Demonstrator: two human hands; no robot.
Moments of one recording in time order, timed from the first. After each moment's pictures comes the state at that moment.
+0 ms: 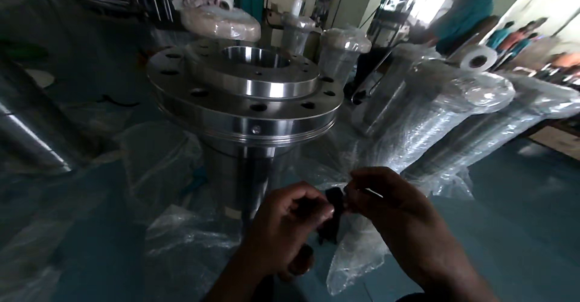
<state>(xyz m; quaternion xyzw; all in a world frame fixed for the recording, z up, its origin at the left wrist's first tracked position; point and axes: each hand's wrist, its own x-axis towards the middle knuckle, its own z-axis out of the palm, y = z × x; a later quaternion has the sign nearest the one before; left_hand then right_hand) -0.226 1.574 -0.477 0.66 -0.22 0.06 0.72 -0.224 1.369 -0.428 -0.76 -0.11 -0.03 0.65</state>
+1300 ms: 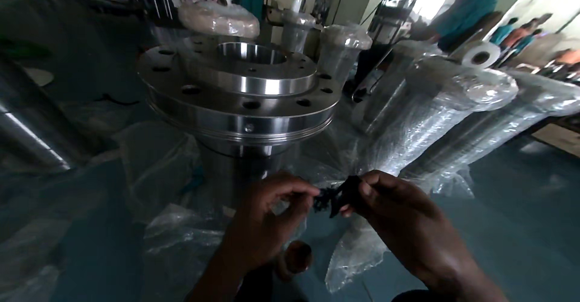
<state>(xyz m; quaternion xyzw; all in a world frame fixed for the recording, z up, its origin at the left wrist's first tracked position) -0.219 1.588 -0.477 0.69 -0.26 0.16 0.66 -0.218 1.360 -0.427 -0.68 -0.16 0.04 0.71</state>
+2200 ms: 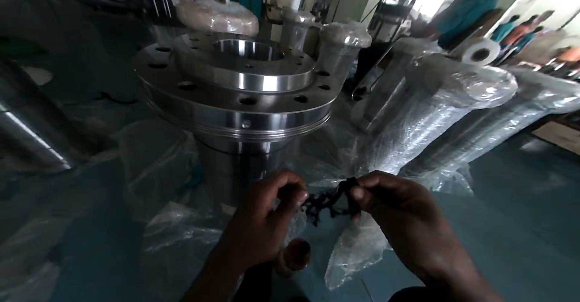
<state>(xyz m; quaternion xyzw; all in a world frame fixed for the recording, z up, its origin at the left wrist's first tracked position) -0.223 1.590 -0.477 0.72 -0.23 0.14 0.64 -0.221 1.359 -0.429 -0.76 -0.20 -0.05 0.62</state>
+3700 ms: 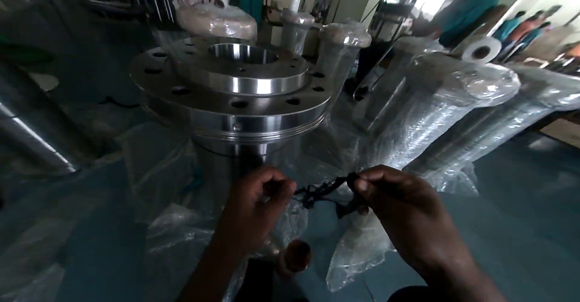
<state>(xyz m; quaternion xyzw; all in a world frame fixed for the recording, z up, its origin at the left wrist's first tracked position) -0.216 1.589 -0.478 0.74 -0.16 0.19 0.63 -0.215 1.353 -0.427 -0.75 -0.17 -0.08 0.63</state>
